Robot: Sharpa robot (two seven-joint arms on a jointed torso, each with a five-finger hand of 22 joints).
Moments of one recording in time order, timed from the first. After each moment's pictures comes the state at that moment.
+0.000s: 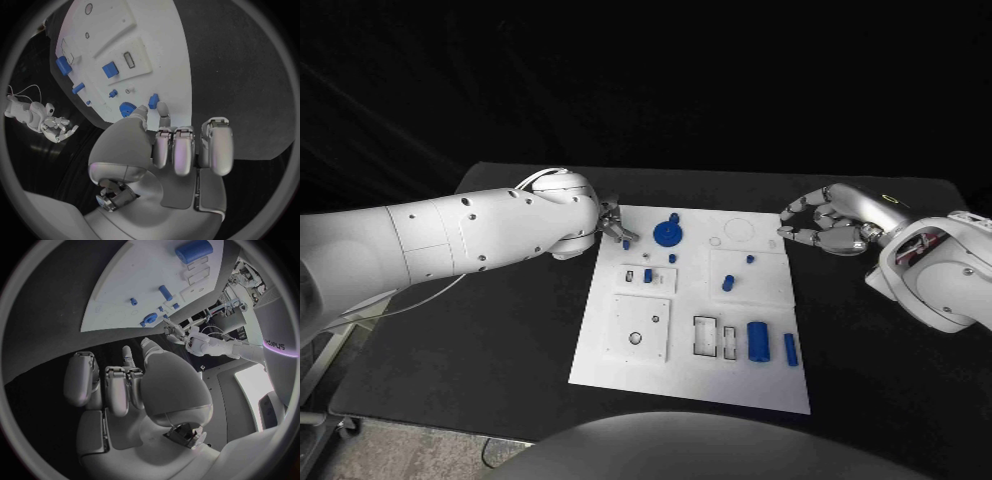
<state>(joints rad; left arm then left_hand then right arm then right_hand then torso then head) 1.26 -0.70 -0.12 1.37 -1.24 0.02 -0.64 1.11 0.04 0.00 0.29 0.28 1.04 0.03 0.26 1.29 1.47 -0.04 1.57 1.31 1.47 -0.08 1.57 1.31 0.02 1.47 0.04 1.46 1.31 1.27 -1.02 -0.15 1.67 -1.40 -0.38 -0.12 1.30 -0.02 0.11 0.27 0.25 0.90 0.10 0.17 0.30 1.47 0.00 1.57 1.31 1.47 -0.06 1.51 1.31 0.07 1.43 0.05 1.22 1.31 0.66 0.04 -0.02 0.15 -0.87</state>
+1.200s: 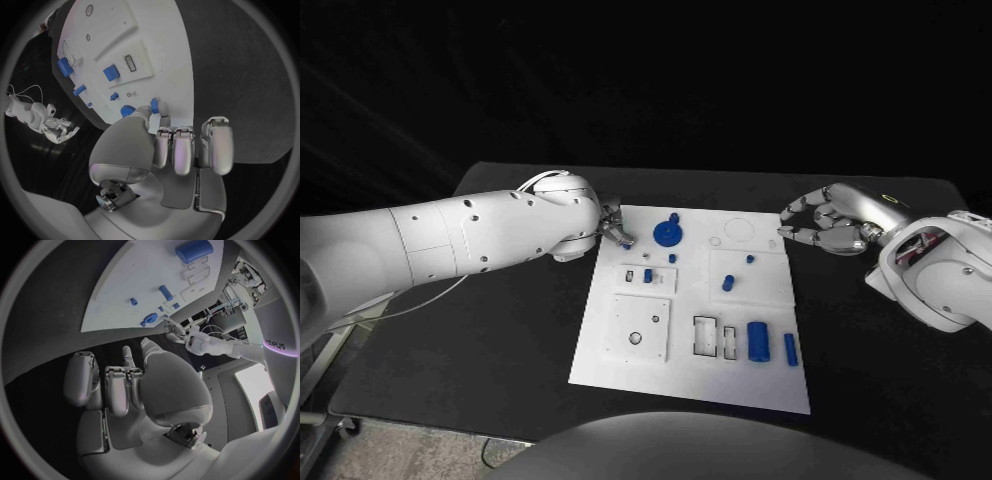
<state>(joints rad) 1.25 -0.69 -0.12 1.36 -1.23 0.03 -0.62 1.22 0.01 0.08 0.27 0.58 1.05 0.03 0.21 1.25 1.47 -0.04 1.57 1.31 1.47 -0.07 1.57 1.31 0.02 1.46 0.04 1.45 1.31 1.27 -1.02 -0.15 1.67 -1.39 -0.38 -0.12 1.30 -0.02 0.11 0.27 0.25 0.90 0.10 0.16 0.30 1.47 0.00 1.57 1.31 1.47 -0.06 1.51 1.31 0.07 1.43 0.05 1.22 1.31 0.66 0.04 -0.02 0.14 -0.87</state>
